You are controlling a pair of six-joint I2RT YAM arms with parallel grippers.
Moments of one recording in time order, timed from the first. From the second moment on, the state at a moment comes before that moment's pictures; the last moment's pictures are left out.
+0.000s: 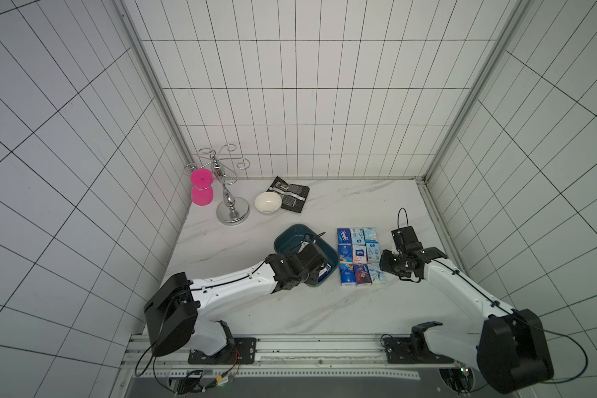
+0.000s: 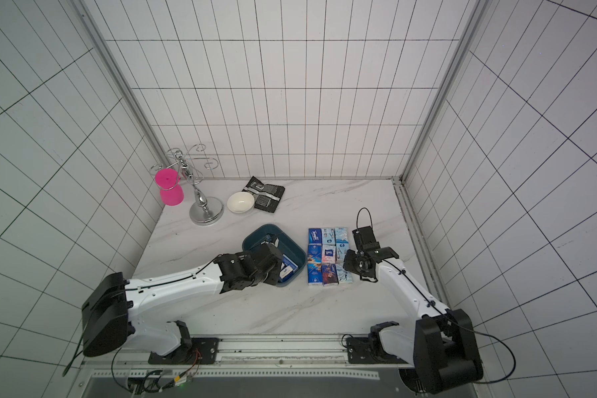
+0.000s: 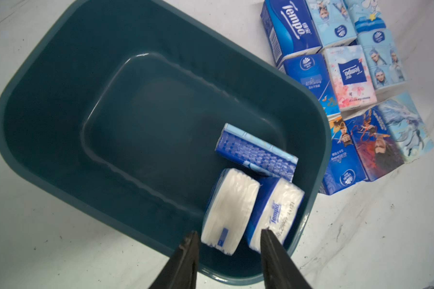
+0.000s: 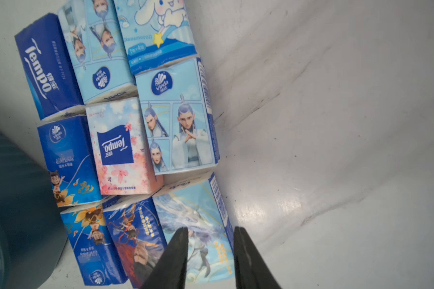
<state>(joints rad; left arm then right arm) -1.00 1.42 0.94 -0.55 -0.27 -0.66 0.34 1.19 0.69 -0.65 -0.03 0.50</state>
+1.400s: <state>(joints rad) -0.90 1.43 0.95 -0.47 -0.20 -0.59 0.39 1.16 0.70 -0.64 -0.09 0.45</state>
